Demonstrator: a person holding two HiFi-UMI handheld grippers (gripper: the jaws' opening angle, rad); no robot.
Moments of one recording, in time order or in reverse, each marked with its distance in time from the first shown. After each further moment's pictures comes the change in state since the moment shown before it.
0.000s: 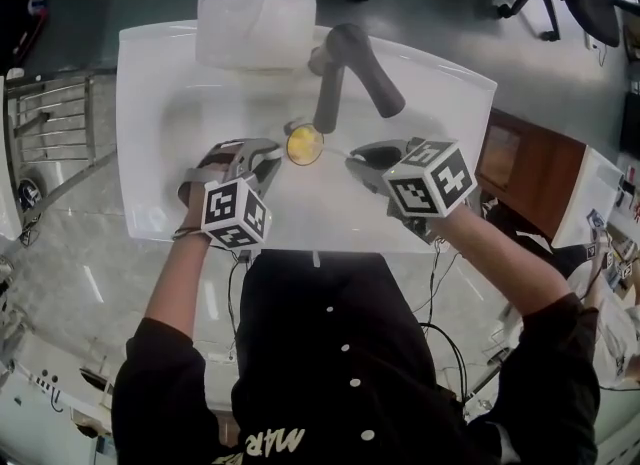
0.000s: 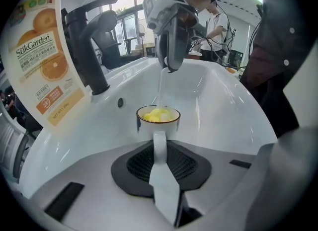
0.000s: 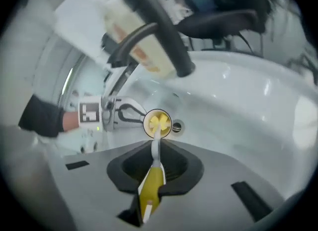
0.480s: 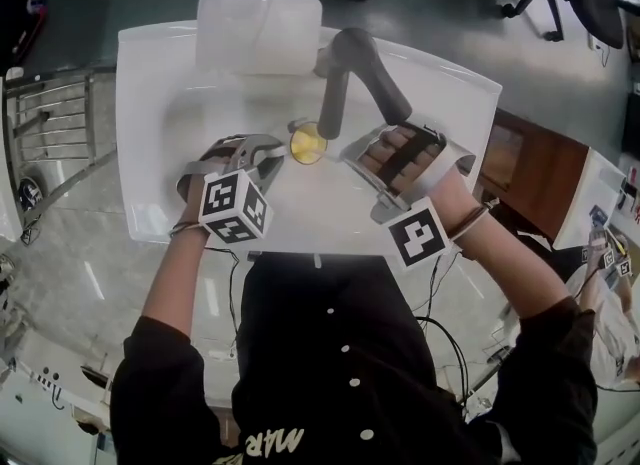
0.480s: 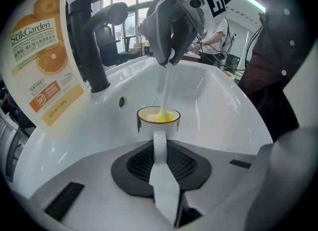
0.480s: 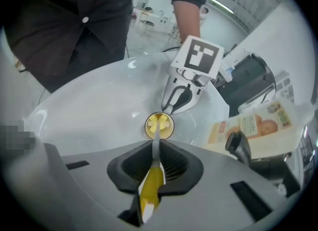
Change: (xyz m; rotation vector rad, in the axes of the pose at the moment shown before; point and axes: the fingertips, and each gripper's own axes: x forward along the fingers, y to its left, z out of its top) left arm 0.001 0.006 0.003 -0.026 -0.001 -0.075; right arm 0.001 0.029 0.013 -1.798 0.283 -0.348
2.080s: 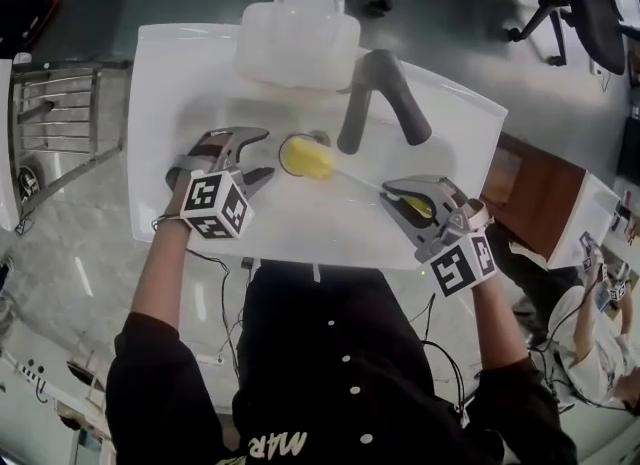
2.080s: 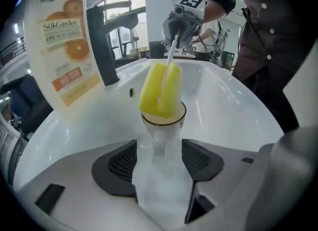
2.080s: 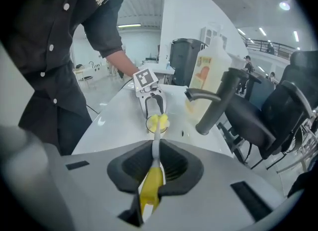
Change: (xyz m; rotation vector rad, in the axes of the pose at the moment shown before) left arm -0.016 0.029 -0.034 0.084 -0.042 0.022; right arm -0.050 0.002 -0.019 0.846 -0.283 -0.131
